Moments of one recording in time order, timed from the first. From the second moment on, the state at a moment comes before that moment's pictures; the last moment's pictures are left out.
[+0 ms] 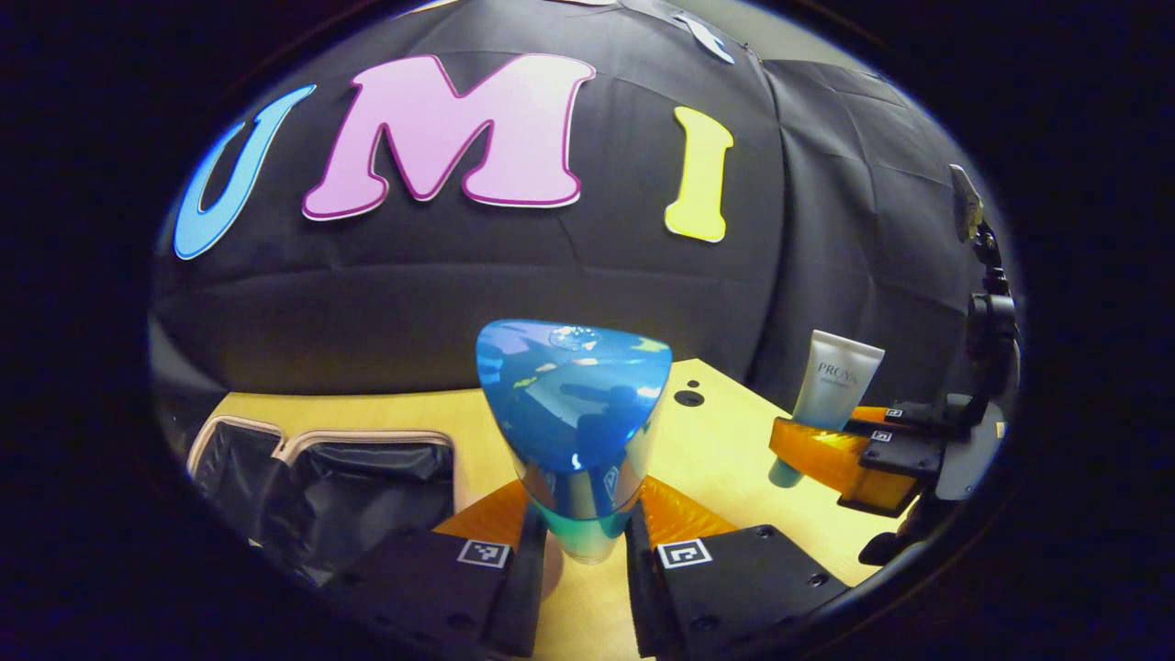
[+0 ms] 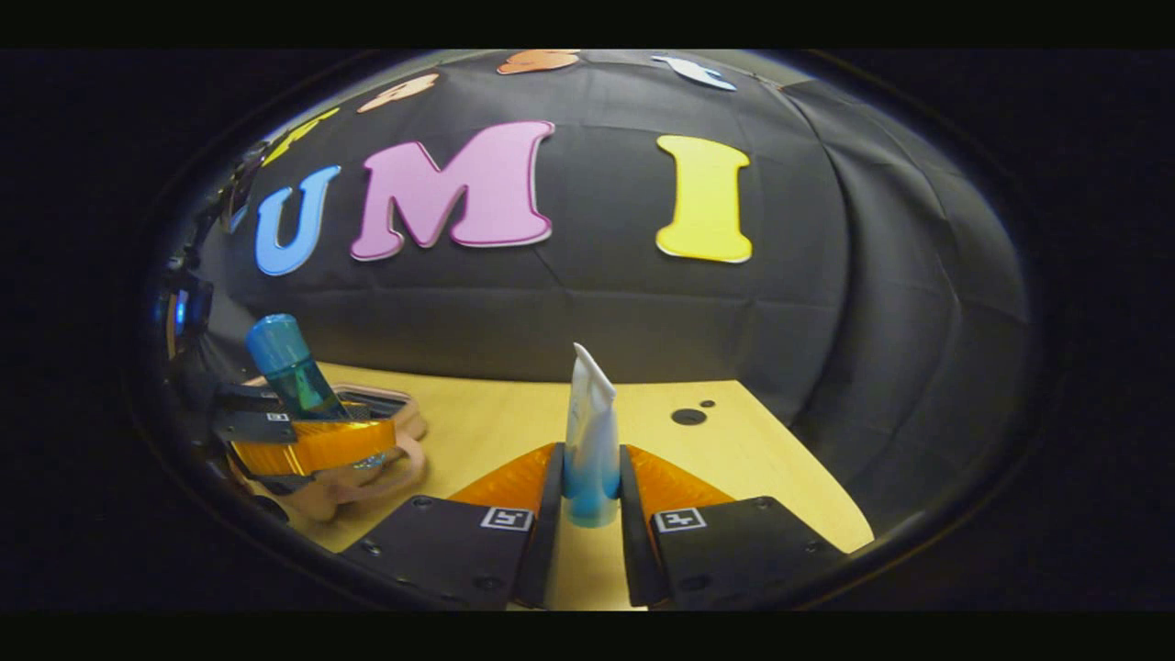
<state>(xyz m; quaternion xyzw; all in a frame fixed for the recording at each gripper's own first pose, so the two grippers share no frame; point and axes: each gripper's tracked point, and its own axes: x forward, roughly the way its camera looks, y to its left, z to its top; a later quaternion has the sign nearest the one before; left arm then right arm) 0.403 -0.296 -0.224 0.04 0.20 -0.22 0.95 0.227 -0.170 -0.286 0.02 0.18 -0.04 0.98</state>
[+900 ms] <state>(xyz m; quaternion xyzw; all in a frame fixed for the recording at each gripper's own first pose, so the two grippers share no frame) 0.389 -0.107 -0.323 0.05 0.53 -0.08 0.84 0.244 0.054 -0.303 0.08 0.24 0.11 0.96</state>
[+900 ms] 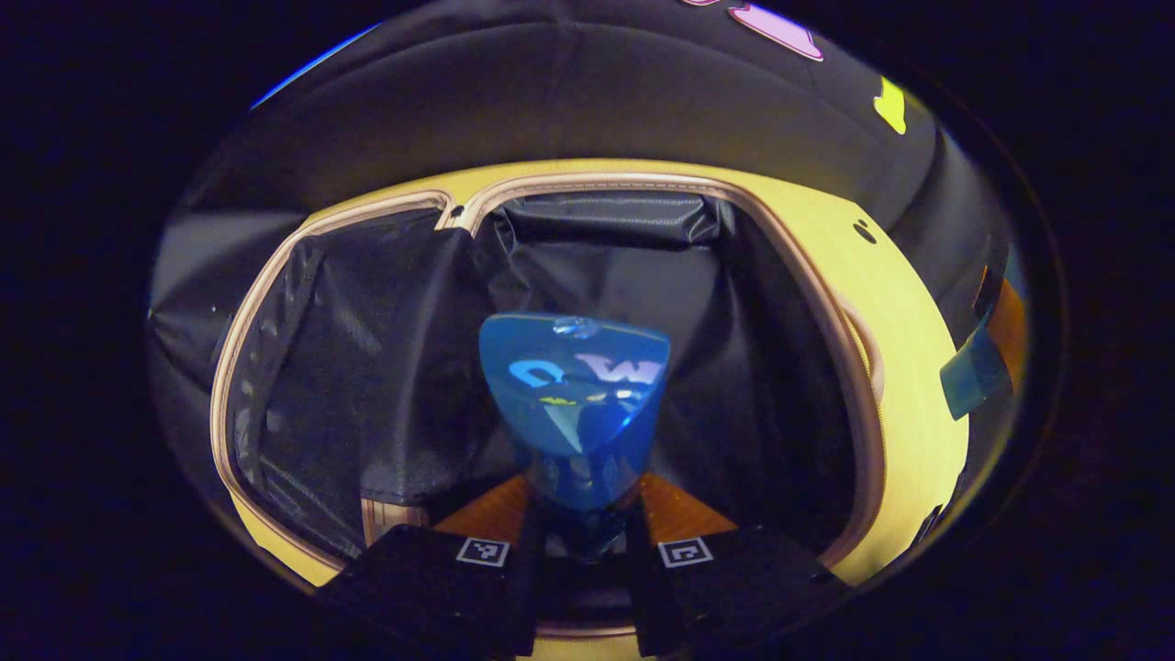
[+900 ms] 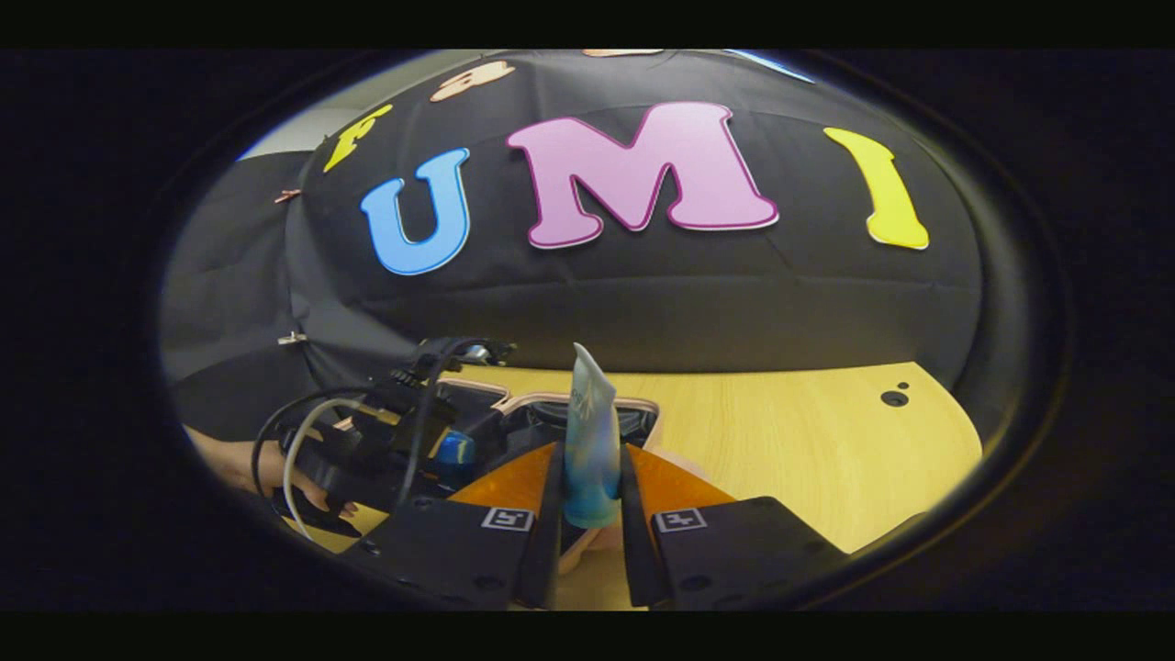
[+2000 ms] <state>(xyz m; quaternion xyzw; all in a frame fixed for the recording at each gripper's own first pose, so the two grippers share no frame) 0.352 -0.030 -0.145 0.00 0.32 -0.02 0.95 0.238 0.103 -0.392 0.07 0.44 0.05 0.89</state>
